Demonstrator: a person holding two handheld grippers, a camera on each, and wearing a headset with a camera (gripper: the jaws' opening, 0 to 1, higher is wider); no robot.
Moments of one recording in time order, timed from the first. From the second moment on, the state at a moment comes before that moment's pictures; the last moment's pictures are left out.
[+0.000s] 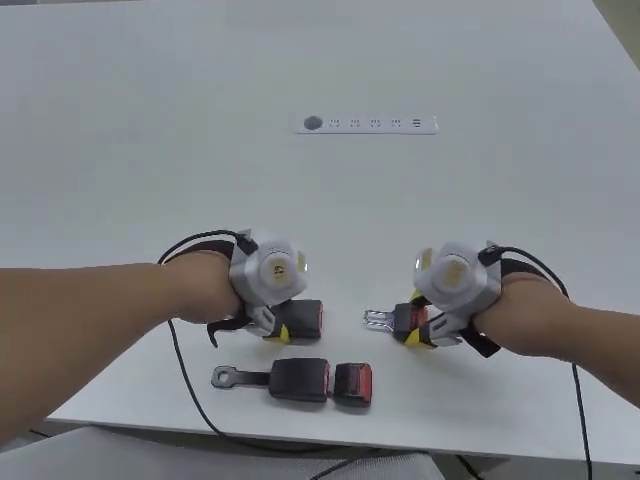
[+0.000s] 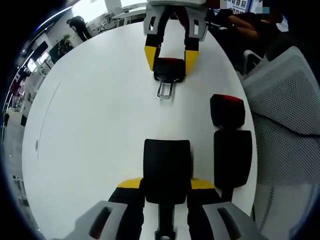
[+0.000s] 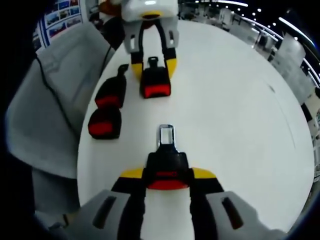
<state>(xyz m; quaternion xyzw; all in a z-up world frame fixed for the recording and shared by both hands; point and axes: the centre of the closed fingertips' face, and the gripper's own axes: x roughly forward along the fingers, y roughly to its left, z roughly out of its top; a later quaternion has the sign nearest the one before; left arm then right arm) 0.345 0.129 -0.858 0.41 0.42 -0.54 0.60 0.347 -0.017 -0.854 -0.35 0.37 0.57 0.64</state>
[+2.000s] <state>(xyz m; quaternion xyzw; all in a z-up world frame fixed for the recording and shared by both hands) 0.344 0.130 -0.861 0.39 0.42 -0.56 0.60 0.345 0.073 -0.855 -0.34 0.33 0.61 0.63</state>
